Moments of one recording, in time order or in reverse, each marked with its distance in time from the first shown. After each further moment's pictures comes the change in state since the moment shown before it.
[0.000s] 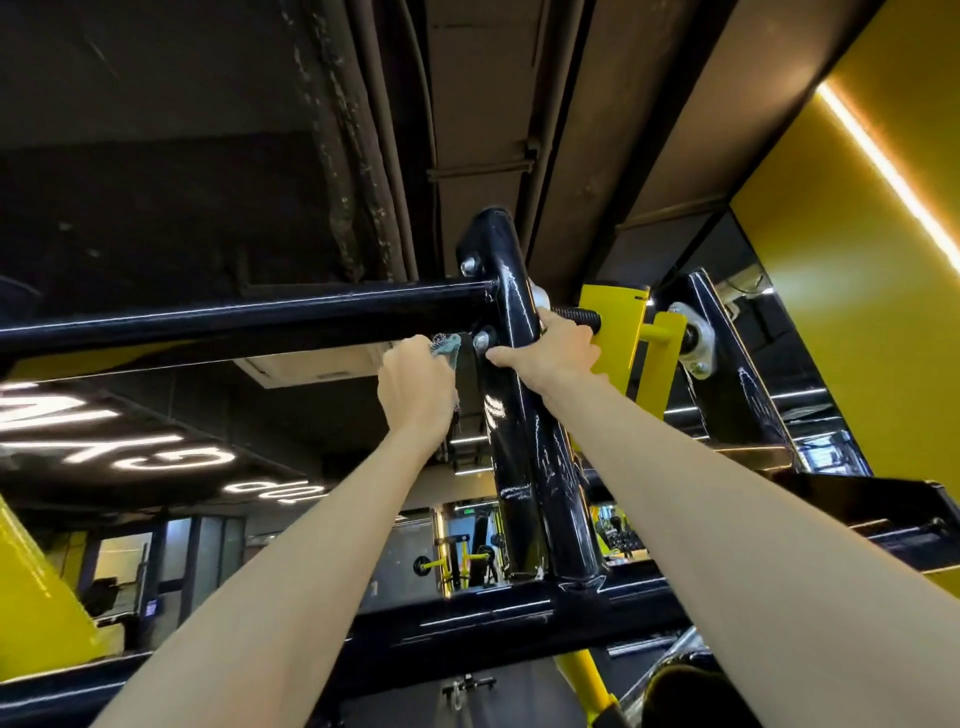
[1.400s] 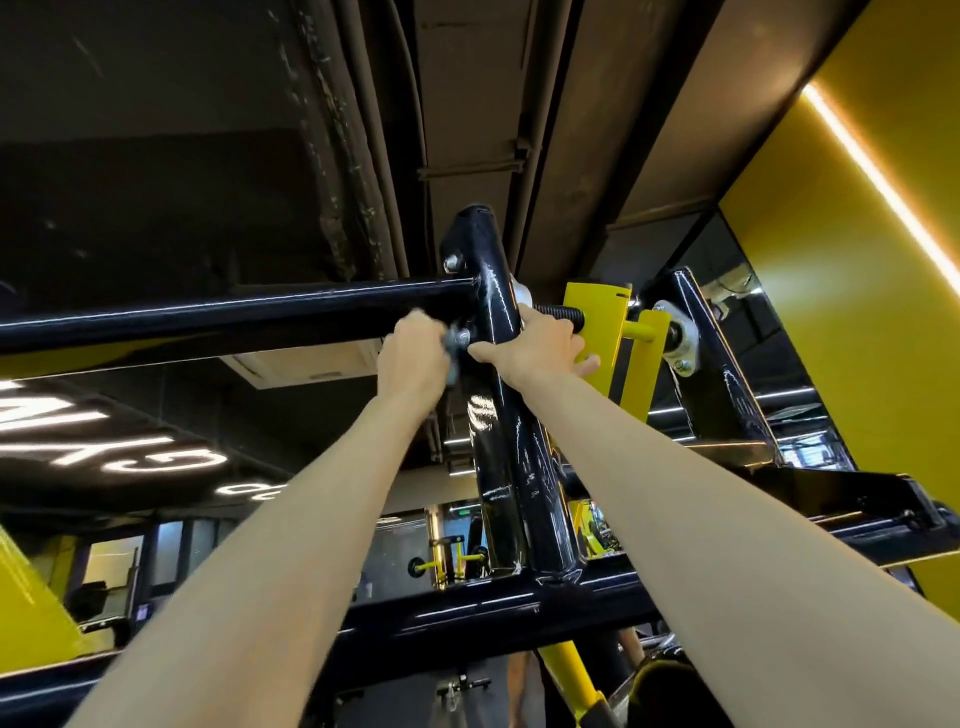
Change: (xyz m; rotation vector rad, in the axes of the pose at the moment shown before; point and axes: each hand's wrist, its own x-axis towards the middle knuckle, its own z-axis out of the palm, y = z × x) left_hand 0.018 0.008 0.010 0.029 -0.155 0.249; right_hand 0.002 0.004 -0.002 -0.166 0.022 -0.049
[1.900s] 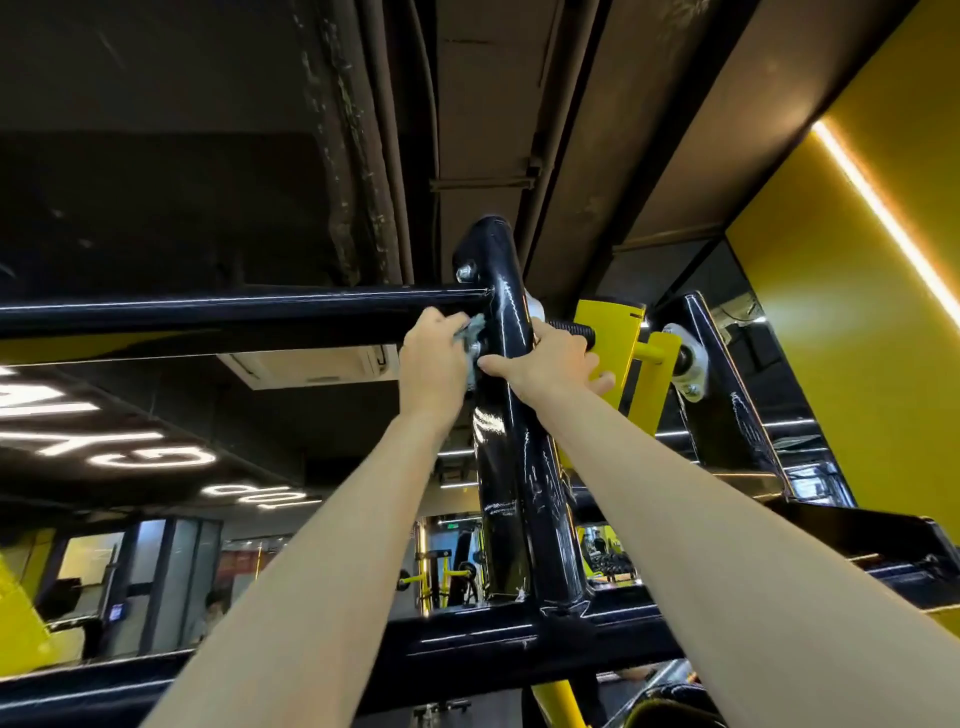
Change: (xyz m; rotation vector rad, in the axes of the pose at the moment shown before) left_hand 0.006 0.000 0.018 -0.174 0.152 0.056; right_hand 0.000 0.001 -0.001 -0.023 0.010 -0.024
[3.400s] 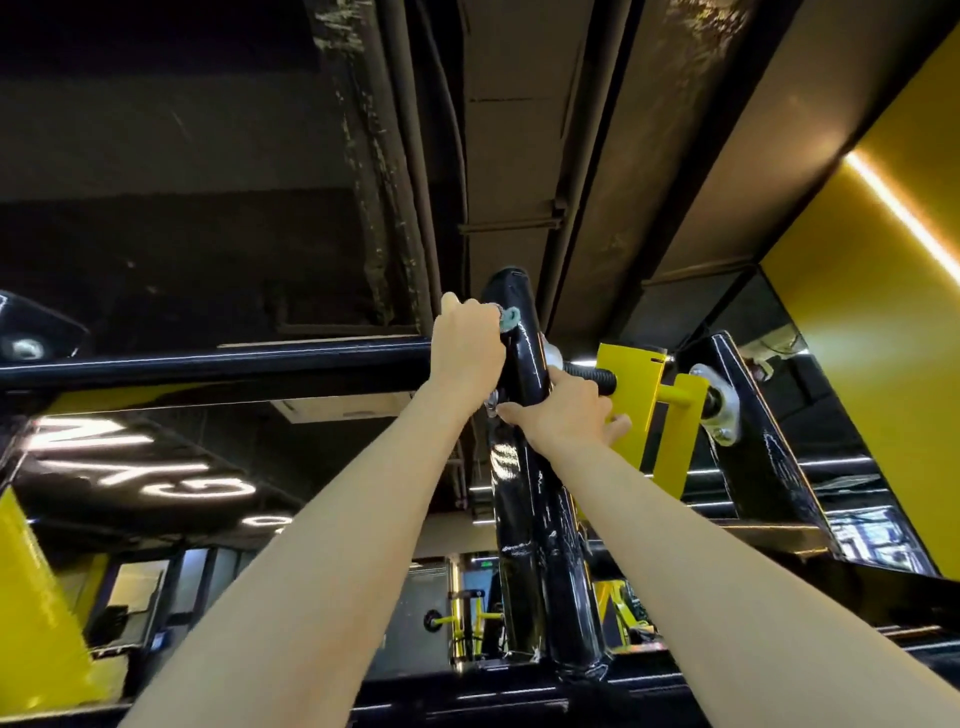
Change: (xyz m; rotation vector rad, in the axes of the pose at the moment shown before) left_hand 0.051 0.062 -0.030 0.504 -0.124 0.069; right_hand -0.003 -0.002 -0.006 -0.047 0.017 -0.036
